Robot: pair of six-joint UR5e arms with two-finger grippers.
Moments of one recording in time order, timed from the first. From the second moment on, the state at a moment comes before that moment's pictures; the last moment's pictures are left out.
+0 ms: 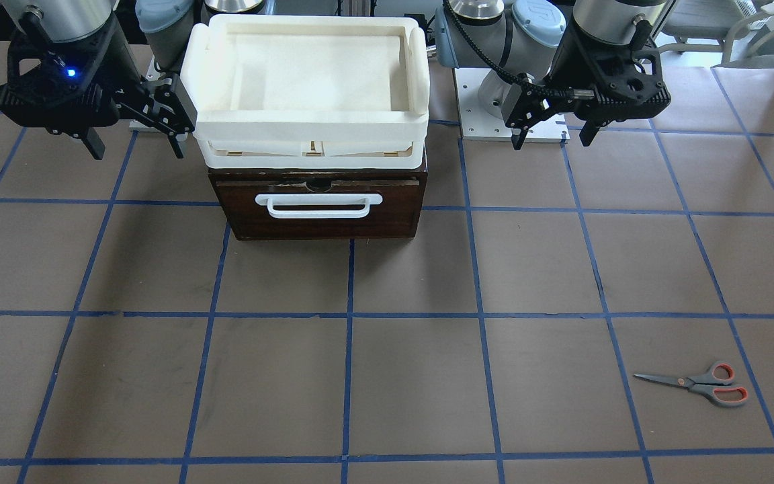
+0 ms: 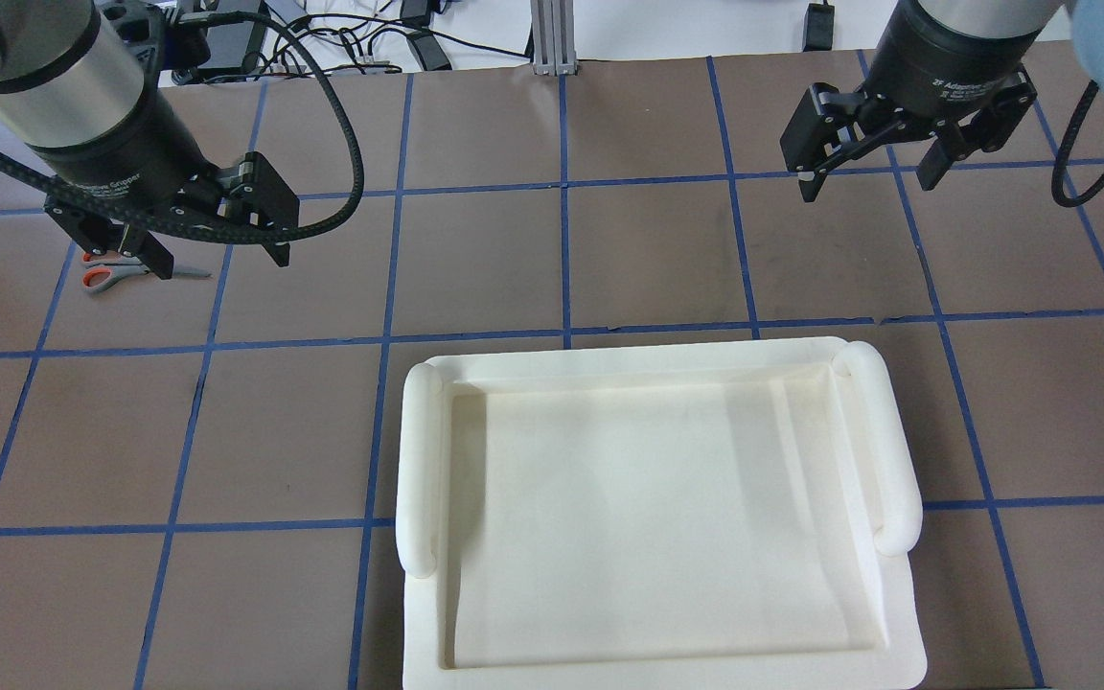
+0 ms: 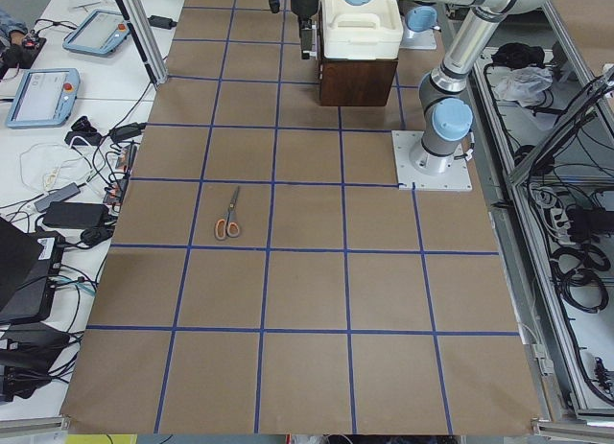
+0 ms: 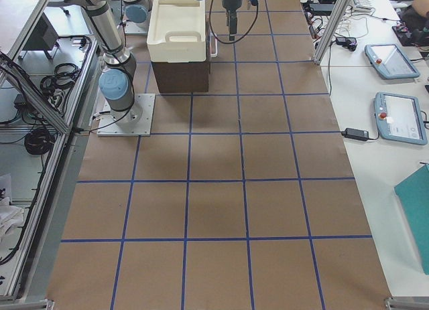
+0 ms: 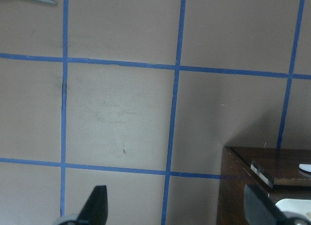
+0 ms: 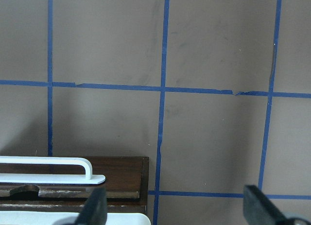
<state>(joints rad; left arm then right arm) -1.55 -1.48 -1.60 -1.64 1.59 -0.07 1.57 -1.59 1.50 -1.52 -1.58 -0.06</state>
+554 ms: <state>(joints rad) -1.55 -1.48 -1.60 -1.64 1.59 -0.07 1.56 -1.59 1.50 -1.53 -1.59 -0.06</state>
